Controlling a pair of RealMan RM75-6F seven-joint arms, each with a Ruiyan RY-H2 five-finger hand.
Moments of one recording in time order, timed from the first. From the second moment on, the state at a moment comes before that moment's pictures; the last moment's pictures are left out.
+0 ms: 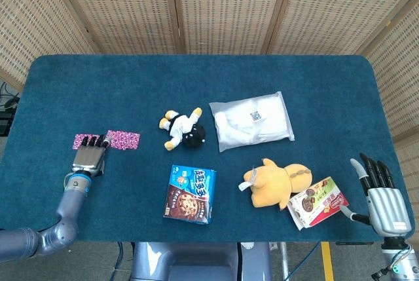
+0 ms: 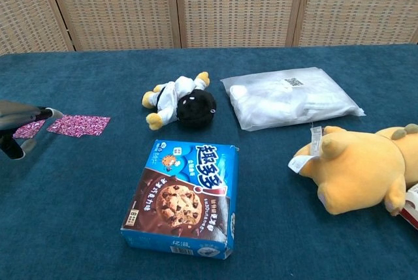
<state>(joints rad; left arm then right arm) -0.78 -1.44 -0.02 -1.55 0.42 1.02 0.84 0.06 -1.15 0.04 -1.62 -1.56 1.52 0.01</state>
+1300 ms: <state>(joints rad) -0.82 -1.53 -0.01 -1.50 0.31 1.06 0.95 0.06 -1.14 0.04 -1.63 -1.56 1.51 0.02</state>
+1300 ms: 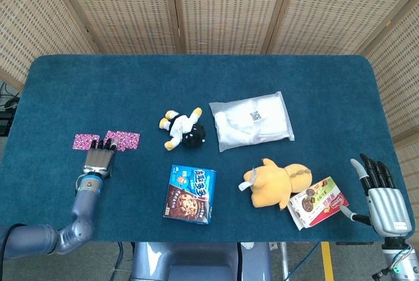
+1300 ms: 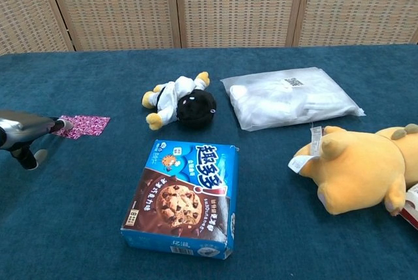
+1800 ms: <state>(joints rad) -0.79 -1.50 0.01 -1.60 0.35 1.10 0.93 0.06 -1.14 0.04 -1.63 -1.57 1.52 0.02</state>
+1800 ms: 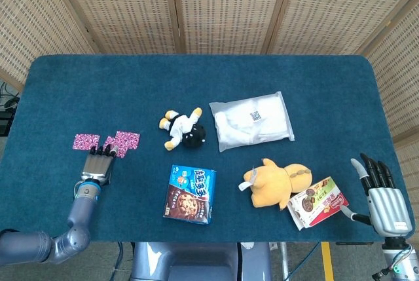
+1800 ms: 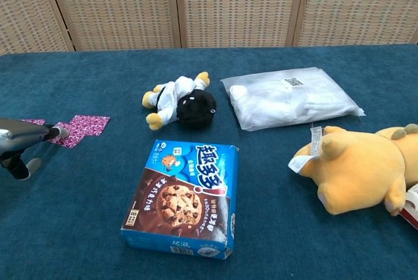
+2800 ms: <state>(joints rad) -0.75 -1.45 0.03 -1.80 0.36 1.20 0.89 0.06 -1.14 0.04 -1.63 -1.57 1.52 0.02</state>
